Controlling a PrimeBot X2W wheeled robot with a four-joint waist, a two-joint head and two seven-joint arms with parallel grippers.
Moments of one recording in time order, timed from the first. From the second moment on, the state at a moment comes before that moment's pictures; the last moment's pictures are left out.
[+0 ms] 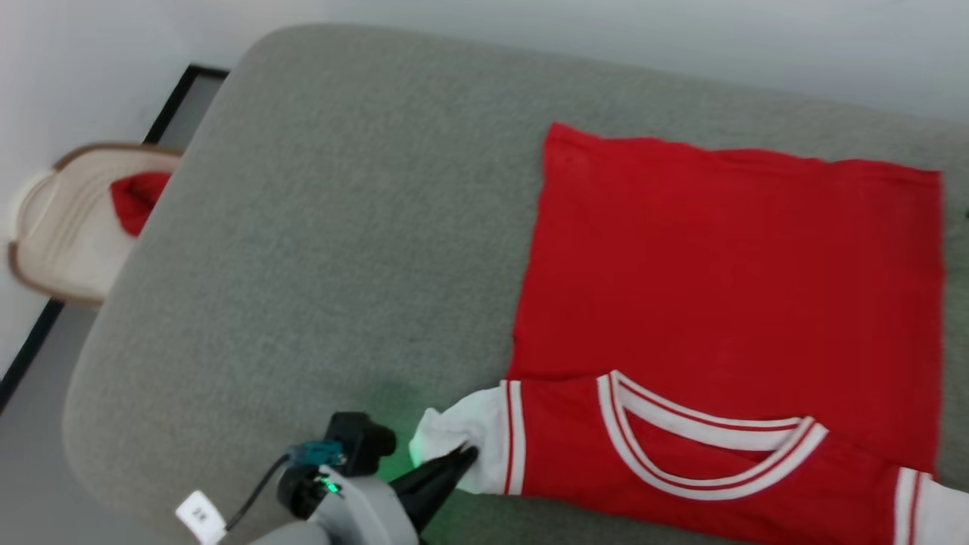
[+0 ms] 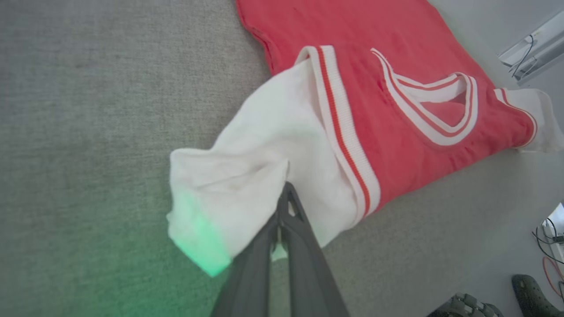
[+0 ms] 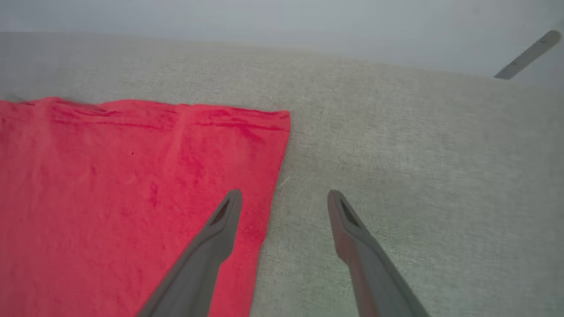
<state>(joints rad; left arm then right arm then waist) -0.50 0.55 -1.13 0.36 -1.08 -0.12 -0.22 -0.78 -0.59 0.11 0.65 0.61 0.13 0.67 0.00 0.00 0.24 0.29</state>
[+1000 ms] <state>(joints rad) -0.62 0.55 -1.23 0.38 -1.18 -0.13 -0.26 -0.92 -0.60 0.25 0.78 0.61 0.13 0.73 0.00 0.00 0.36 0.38</state>
